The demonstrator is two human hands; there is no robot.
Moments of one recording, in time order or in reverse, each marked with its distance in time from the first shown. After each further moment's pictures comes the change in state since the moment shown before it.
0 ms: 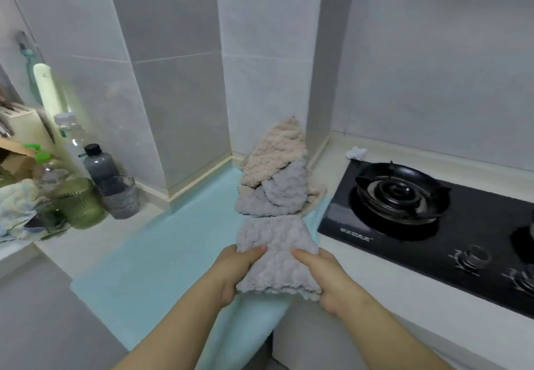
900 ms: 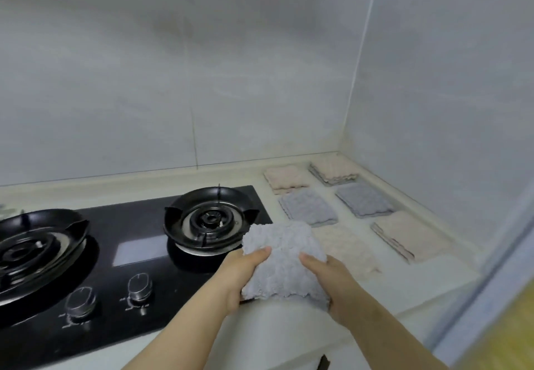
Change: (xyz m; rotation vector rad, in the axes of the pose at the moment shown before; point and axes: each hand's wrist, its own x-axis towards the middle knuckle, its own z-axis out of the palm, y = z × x) left_hand -0.075 -0.126 0.625 0.294 -0.807 -0.110; right_hand -0.251 -0.030 -0.568 0.295 0.754 -0.290
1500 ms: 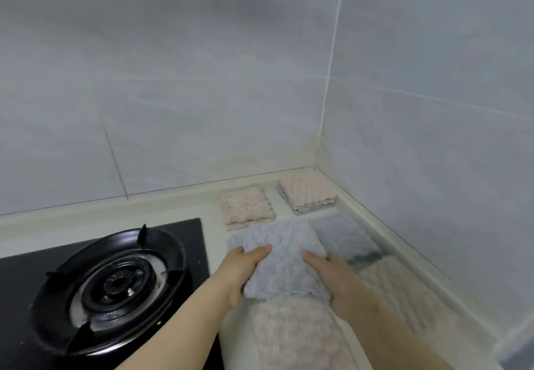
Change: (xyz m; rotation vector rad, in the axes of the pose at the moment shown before) left_hand 0.210 0.042 0.127 0.058 0.039 -0.045; right_hand 0.187 -0.083 -0.135 -0.021 0.068 -0.026
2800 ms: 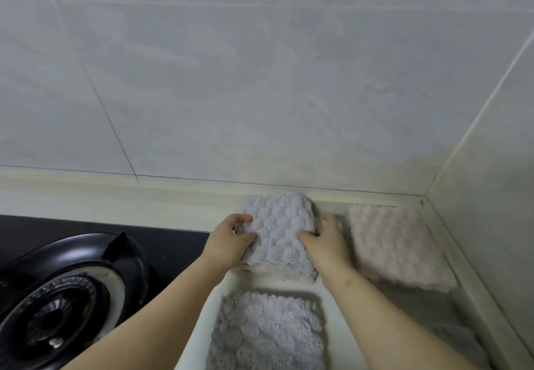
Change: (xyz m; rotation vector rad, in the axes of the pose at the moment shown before) left_hand 0.205 0.056 -0.045 0.295 0.581 0.145; right_hand 0.280 -0.049 0.076 -0.573 -0.150 -0.112
